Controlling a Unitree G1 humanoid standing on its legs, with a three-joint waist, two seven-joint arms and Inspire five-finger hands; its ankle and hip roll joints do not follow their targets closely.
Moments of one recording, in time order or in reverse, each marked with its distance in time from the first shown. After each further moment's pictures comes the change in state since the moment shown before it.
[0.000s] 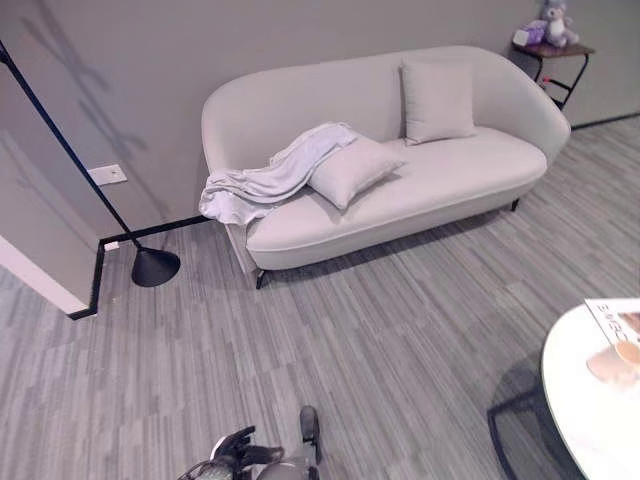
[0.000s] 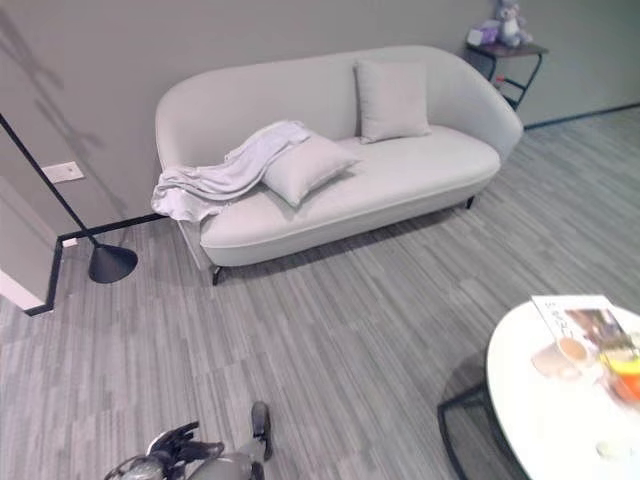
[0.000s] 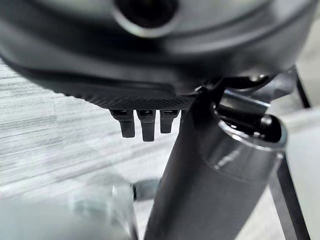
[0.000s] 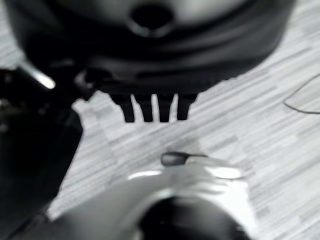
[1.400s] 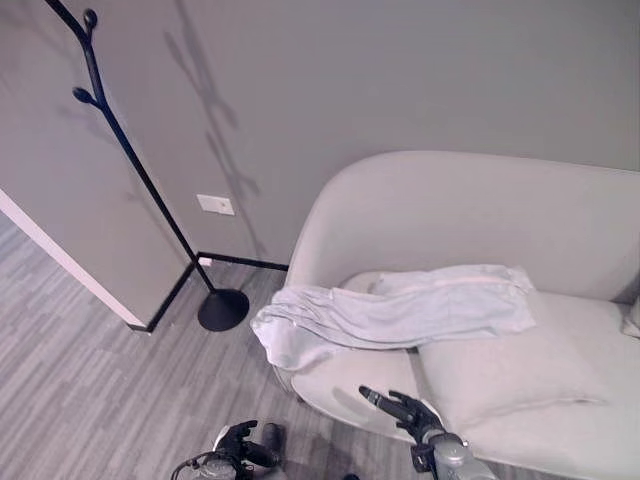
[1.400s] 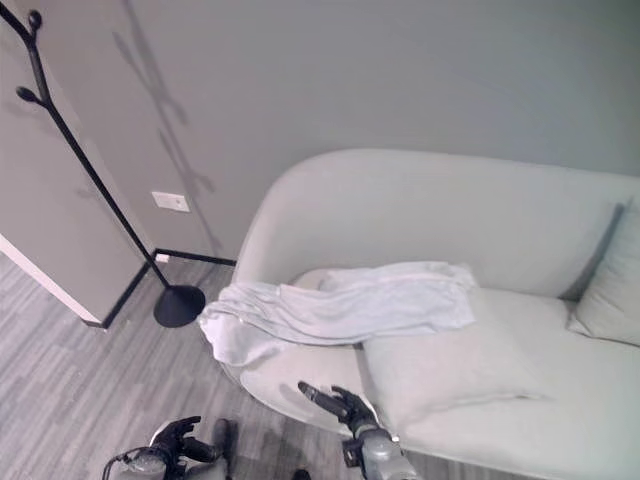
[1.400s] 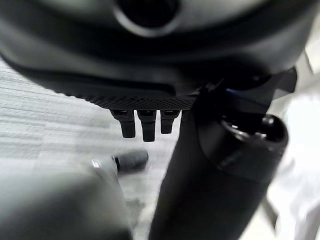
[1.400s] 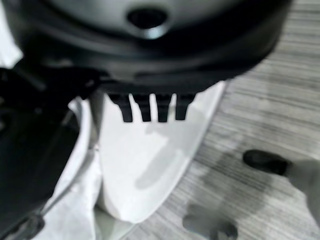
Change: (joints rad) left arm -0.034 -0.051 -0.189 -0.080 0.126 0.035 0.096; right arm -0.048 -0.058 0.121 -0.507 -0.032 -0.019 -0.152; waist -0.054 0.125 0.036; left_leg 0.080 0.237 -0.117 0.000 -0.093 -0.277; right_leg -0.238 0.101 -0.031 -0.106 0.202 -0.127
